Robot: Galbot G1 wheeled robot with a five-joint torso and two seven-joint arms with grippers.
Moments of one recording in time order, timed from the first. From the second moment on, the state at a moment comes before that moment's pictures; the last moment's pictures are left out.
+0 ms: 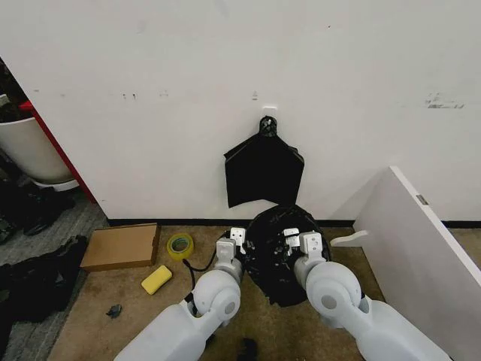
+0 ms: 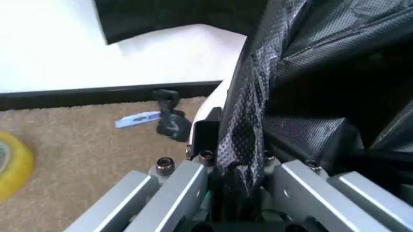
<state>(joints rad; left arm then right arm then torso) 0.94 -1.22 0.25 -1.90 -0.76 0.45 -0.66 -0.96 1.01 -0.12 2.10 1.12 -0.71 0.86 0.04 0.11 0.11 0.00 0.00</state>
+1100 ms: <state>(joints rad) 0.99 -1.17 0.25 -1.98 -0.66 0.43 -0.58 -0.89 1.08 -0.18 1.82 0.94 -0.73 0.86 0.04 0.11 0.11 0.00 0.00</state>
